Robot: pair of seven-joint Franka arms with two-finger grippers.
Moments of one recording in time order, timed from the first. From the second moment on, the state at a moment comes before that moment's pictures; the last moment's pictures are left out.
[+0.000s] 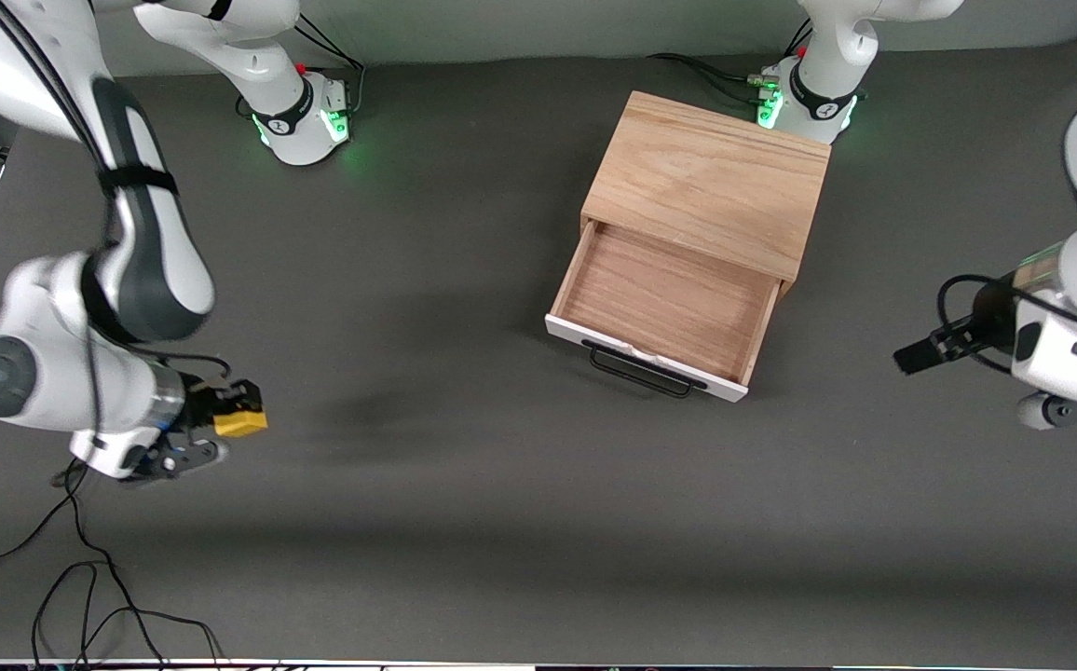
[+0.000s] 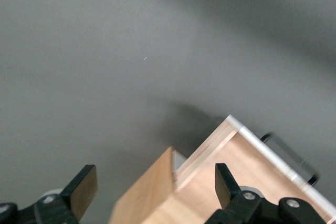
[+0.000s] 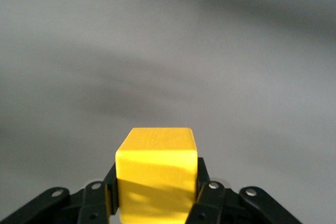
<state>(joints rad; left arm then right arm) -0.17 0.29 0.09 -1.31 -0.06 1.49 -0.36 0.08 0.43 0.02 -1.45 0.04 1.73 -0.16</state>
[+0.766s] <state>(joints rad) -0.11 0.09 0.10 -1.54 -0.01 1.52 -0.02 0.42 0.45 0.06 -1.10 0.14 1.45 0.63</state>
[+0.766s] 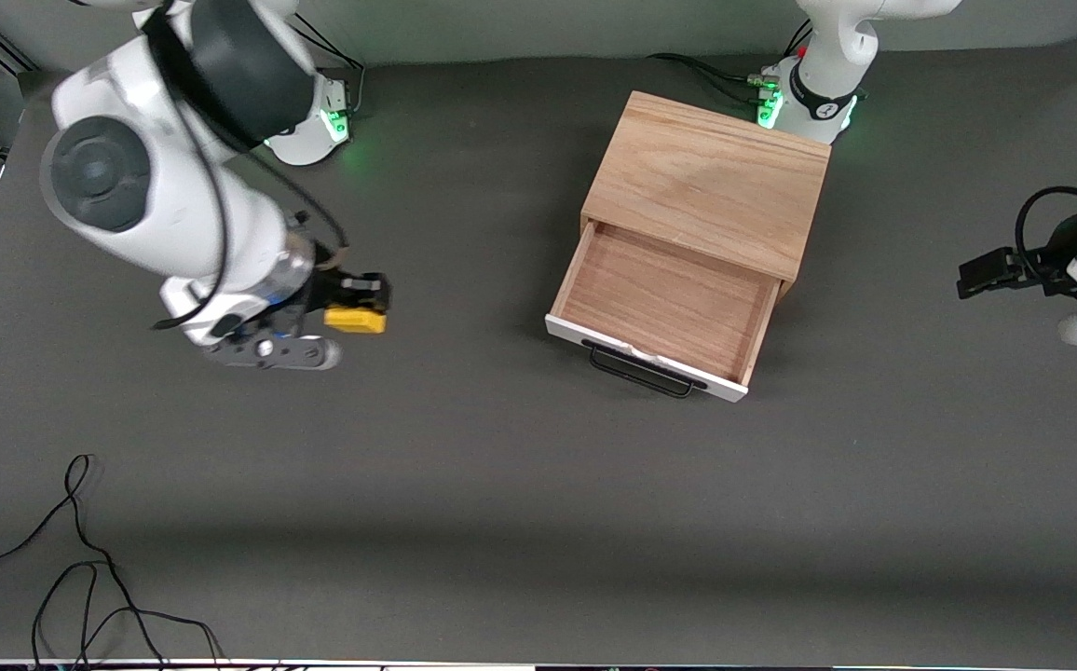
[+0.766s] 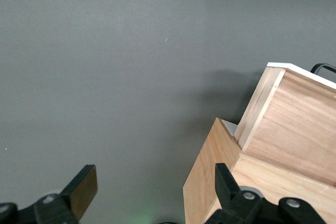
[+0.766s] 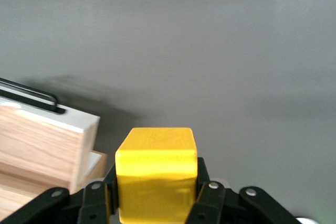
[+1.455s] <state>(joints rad) -0.11 0.01 0.10 -1.59 -0.01 1.58 0.02 0.63 0.64 0.21 -1.01 0.10 1.69 1.06</state>
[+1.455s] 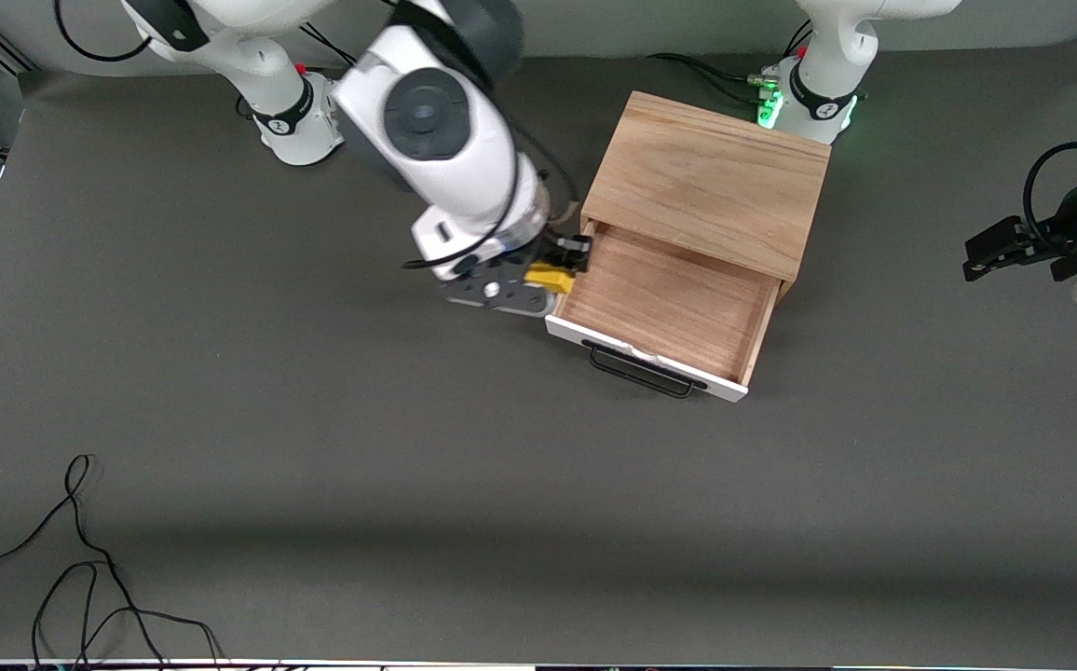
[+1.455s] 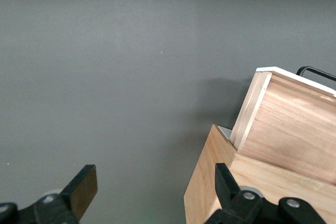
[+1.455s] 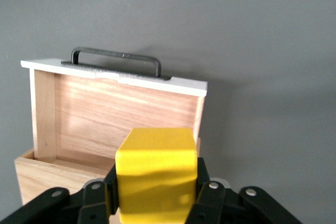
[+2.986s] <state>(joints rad) -0.05 0.01 0.01 -1.60 0.00 1.58 0.05 0.80 0.93 0.21 -1.00 -0.02 1.95 1.18</state>
